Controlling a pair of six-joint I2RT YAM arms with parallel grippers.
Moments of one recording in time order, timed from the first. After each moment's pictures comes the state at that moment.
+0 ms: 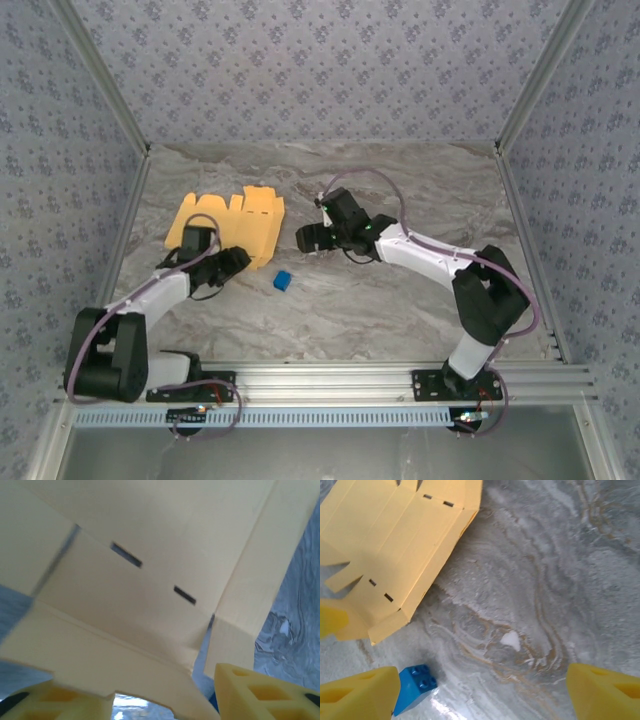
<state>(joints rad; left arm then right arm) -0.20 1.31 0.56 -0.21 0.29 -0.74 0.73 1.69 1.19 -0.31 -0.04 0.42</state>
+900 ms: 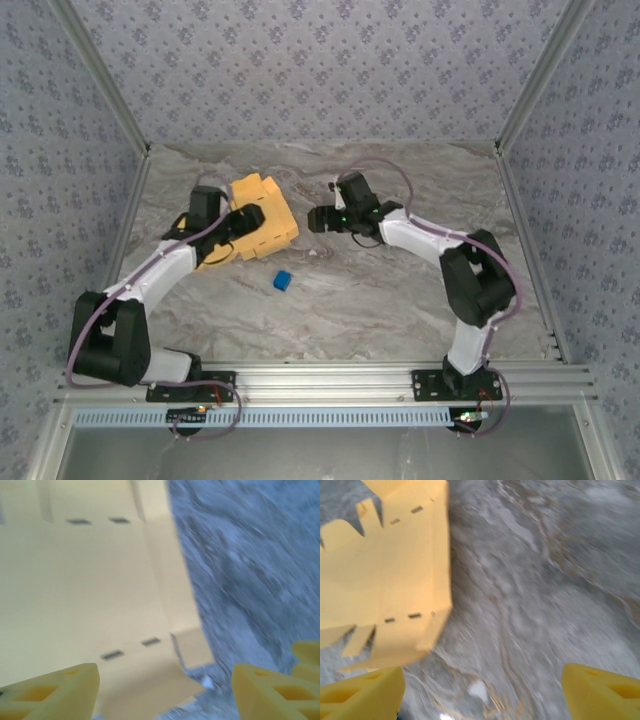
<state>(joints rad) -0.22 1.37 0.85 -0.19 0.21 -0.63 0.60 1.84 1.29 -0.22 -0.16 0.43</state>
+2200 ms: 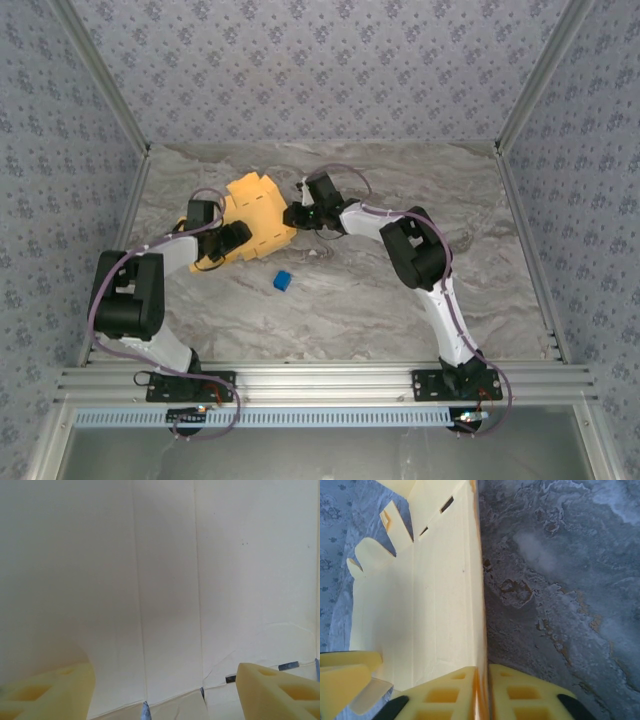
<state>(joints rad) -0.11 1.62 0.80 -0.13 0.22 -0.62 0.62 2.31 1.64 -0.03 -0.42 0.64</state>
